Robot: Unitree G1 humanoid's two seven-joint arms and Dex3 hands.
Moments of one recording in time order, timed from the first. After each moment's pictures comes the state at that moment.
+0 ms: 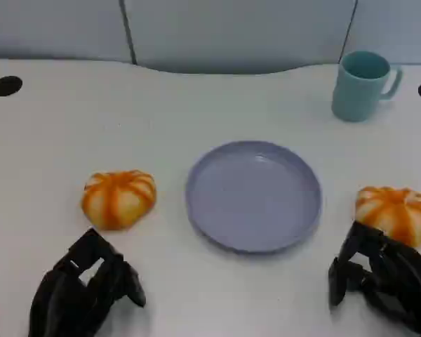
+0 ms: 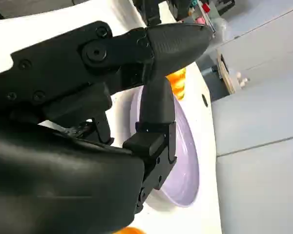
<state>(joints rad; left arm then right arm) 0.04 -0.05 0.22 0.37 -0.52 -0.12 -0.63 -0.17 -0.07 -0.15 0.70 0.38 -0.21 0.82</state>
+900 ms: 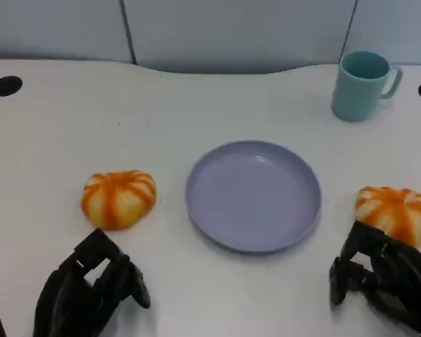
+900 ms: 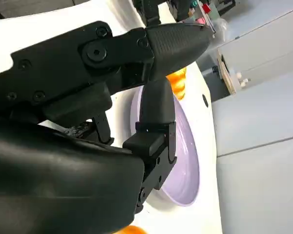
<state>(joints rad) 0.04 -0.06 0.21 0.37 -0.50 -0.14 -0.63 -0.17 -0.08 -0.16 0.71 0.38 -0.20 0.83</state>
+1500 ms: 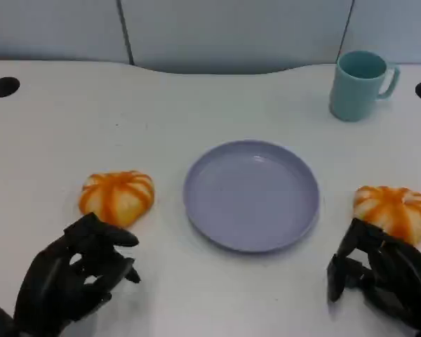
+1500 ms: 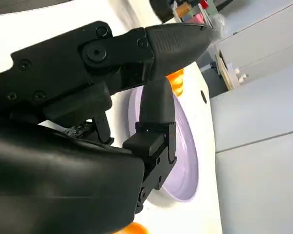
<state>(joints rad) 0.04 0.03 0.17 0.34 -0.18 -0.53 -0.52 -0.19 -0.07 -0.16 0.73 0.38 -0.21 0.81</state>
